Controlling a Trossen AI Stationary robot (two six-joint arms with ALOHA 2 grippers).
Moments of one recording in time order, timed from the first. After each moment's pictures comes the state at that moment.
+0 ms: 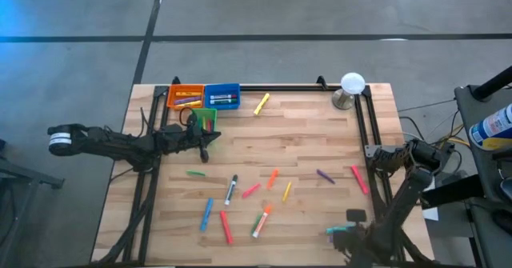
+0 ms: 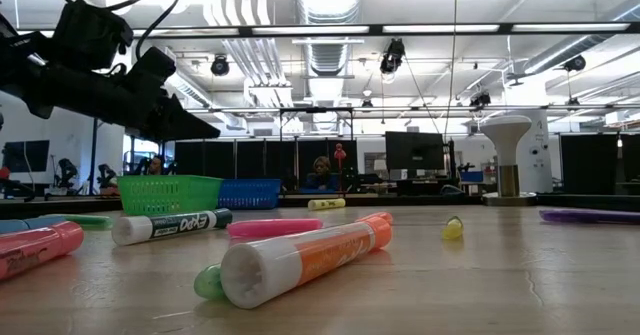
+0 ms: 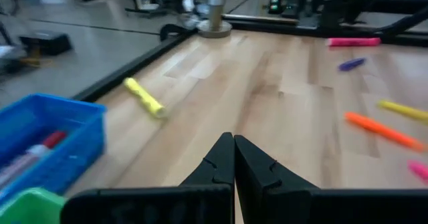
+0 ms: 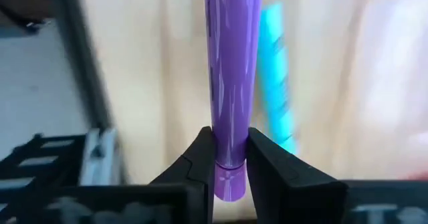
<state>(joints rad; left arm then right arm) 0.23 0.98 0.08 0.72 -0.12 -0.02 1.01 1.80 1.31 -1.08 -0.02 1.11</state>
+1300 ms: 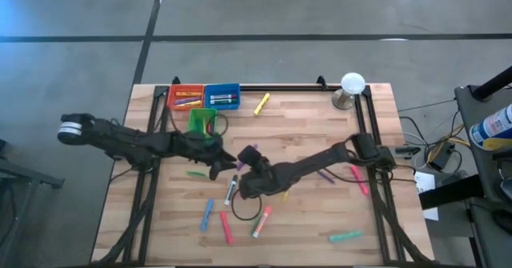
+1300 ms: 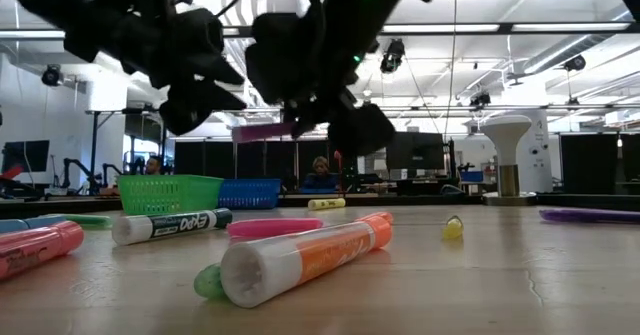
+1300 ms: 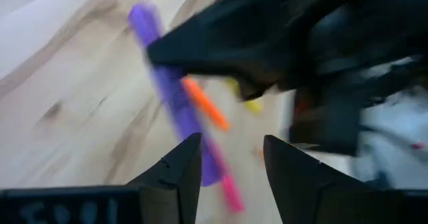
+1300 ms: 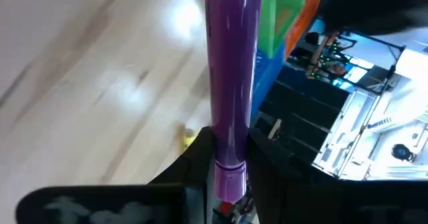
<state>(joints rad) -0.02 1.14 0.49 0.22 0.09 -0.59 0.26 2.19 1.68 -0.61 1.00 -0.82</state>
